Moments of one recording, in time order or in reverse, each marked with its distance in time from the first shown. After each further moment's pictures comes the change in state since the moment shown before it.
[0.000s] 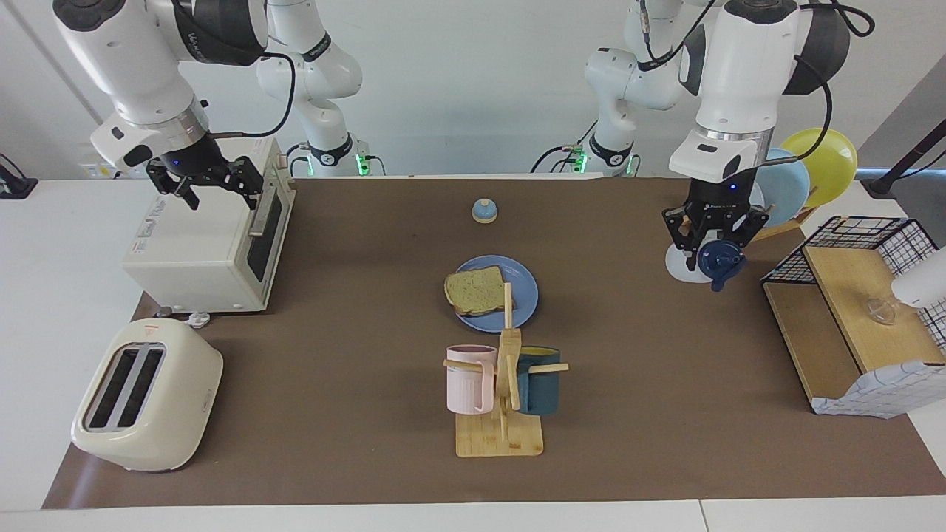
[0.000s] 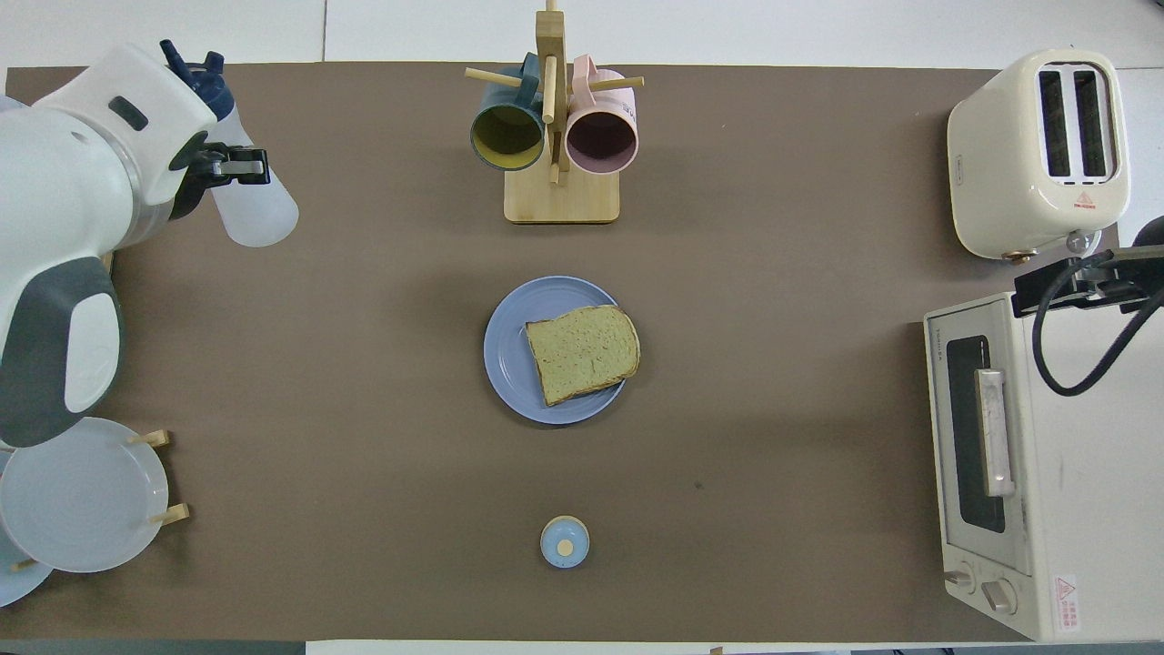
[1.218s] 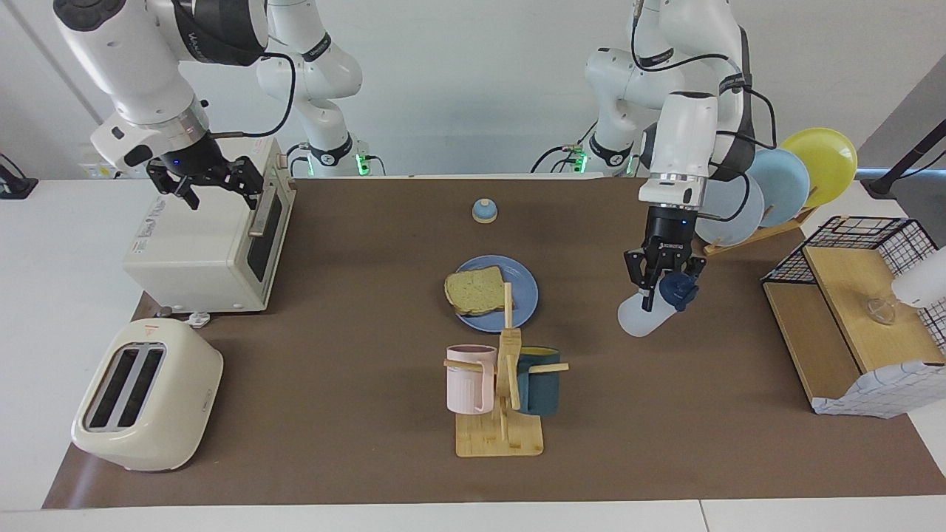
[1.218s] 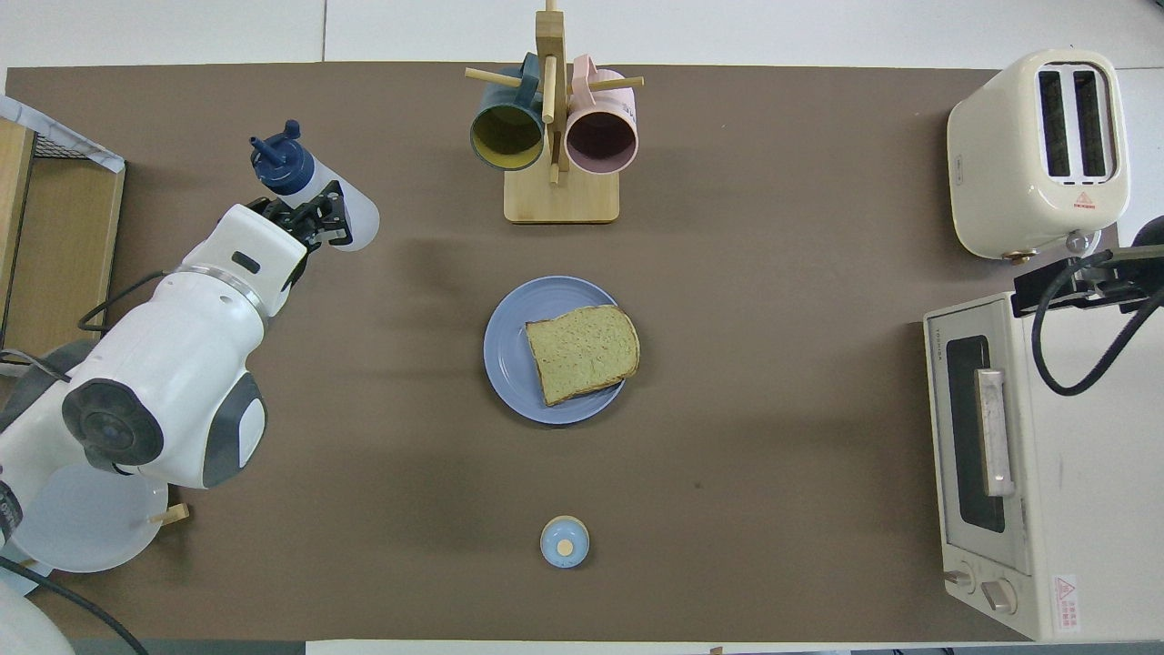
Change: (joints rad) left arm 0.004 0.091 0.002 -0.437 0.000 0.868 -0.089; right arm 0.000 0.000 0.000 0.000 0.000 0.000 0.000
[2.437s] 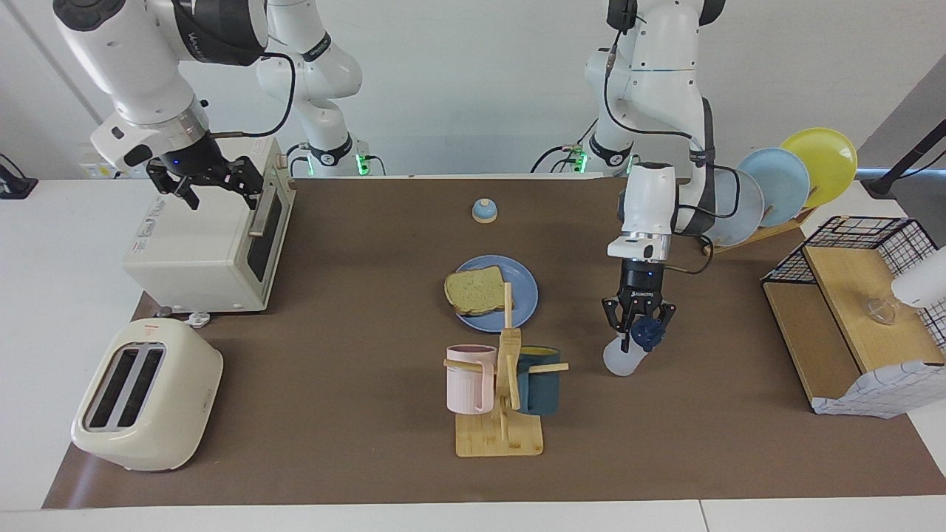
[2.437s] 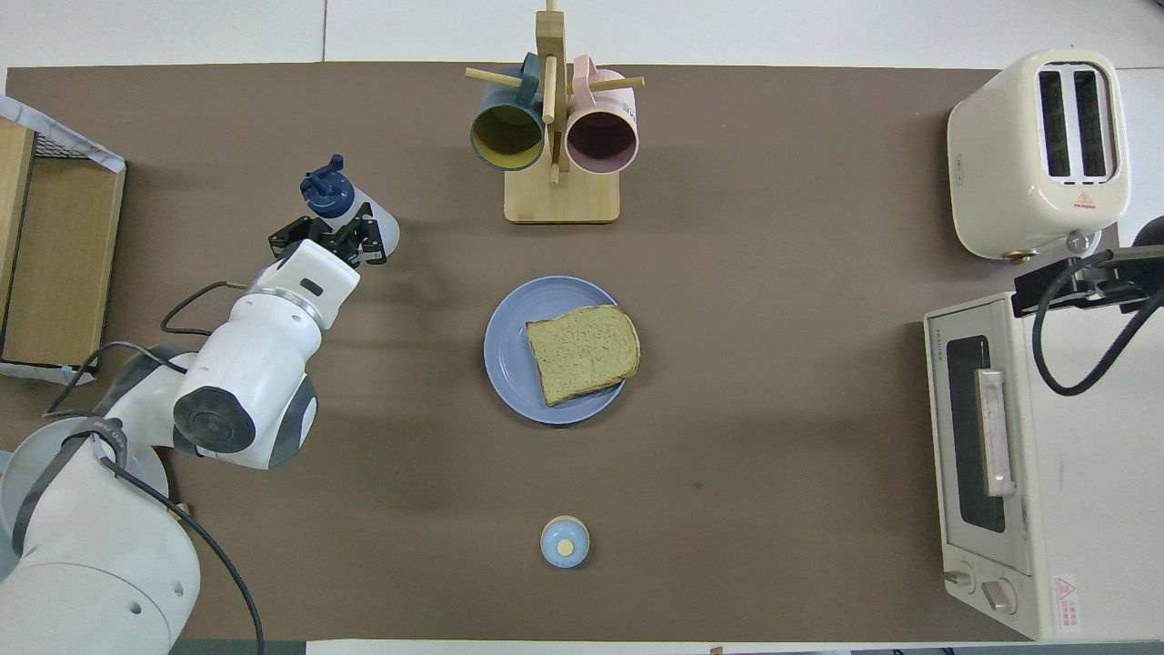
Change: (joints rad) left arm 0.002 0.246 0.015 -0.013 0.000 0.270 0.002; right arm 0.000 0.000 0.000 0.000 0.000 0.000 0.000
